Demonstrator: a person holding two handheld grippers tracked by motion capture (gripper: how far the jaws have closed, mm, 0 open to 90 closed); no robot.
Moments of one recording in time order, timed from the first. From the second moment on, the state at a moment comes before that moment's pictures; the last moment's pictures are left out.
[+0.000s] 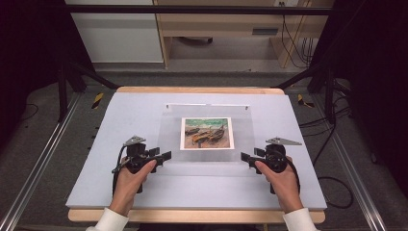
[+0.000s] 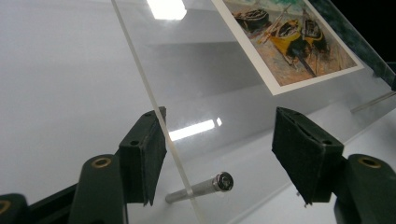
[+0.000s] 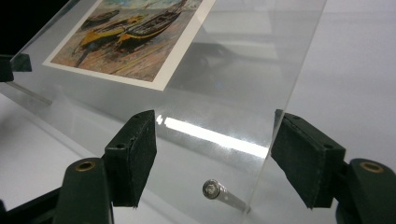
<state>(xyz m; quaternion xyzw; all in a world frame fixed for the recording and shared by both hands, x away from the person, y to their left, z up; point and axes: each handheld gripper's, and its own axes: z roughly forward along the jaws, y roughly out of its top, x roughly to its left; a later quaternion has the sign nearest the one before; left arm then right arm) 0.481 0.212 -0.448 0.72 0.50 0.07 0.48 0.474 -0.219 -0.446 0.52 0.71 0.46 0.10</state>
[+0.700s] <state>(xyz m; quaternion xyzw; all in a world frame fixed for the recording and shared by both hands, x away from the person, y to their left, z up) 0.465 0.213 -0.446 0.73 0.50 0.09 0.47 0.456 -0.220 -0.444 0.50 0.72 0.46 0.13</state>
